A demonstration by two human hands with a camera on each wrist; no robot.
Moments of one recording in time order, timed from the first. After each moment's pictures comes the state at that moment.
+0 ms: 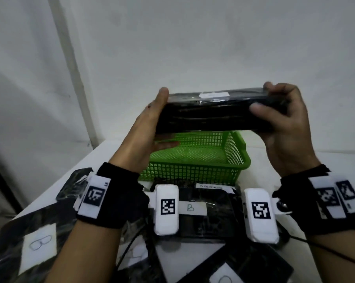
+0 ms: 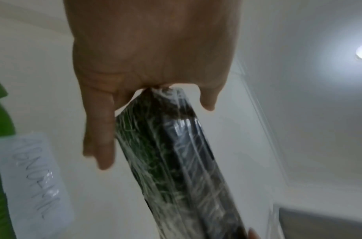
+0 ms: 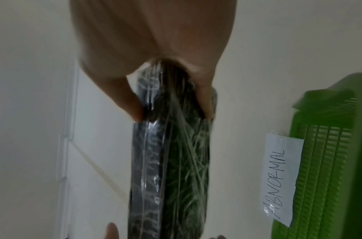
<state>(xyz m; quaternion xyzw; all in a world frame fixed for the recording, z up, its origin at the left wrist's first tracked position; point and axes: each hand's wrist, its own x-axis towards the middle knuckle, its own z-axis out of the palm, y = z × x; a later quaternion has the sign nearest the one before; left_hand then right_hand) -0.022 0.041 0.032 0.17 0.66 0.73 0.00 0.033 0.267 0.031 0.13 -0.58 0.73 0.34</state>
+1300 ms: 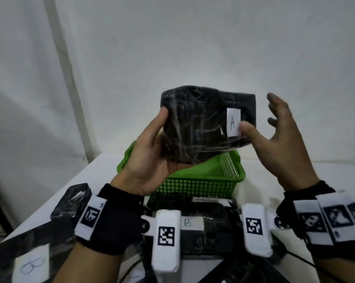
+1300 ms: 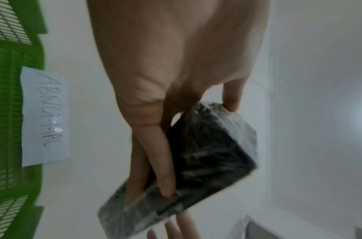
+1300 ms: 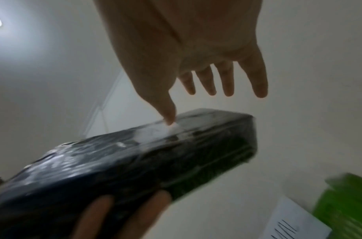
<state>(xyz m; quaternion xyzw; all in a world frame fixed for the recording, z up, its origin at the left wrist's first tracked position) -0.002 0.047 0.034 0.28 0.48 0.80 0.21 0.048 0.273 0.033 -0.02 -0.80 0.43 0.41</state>
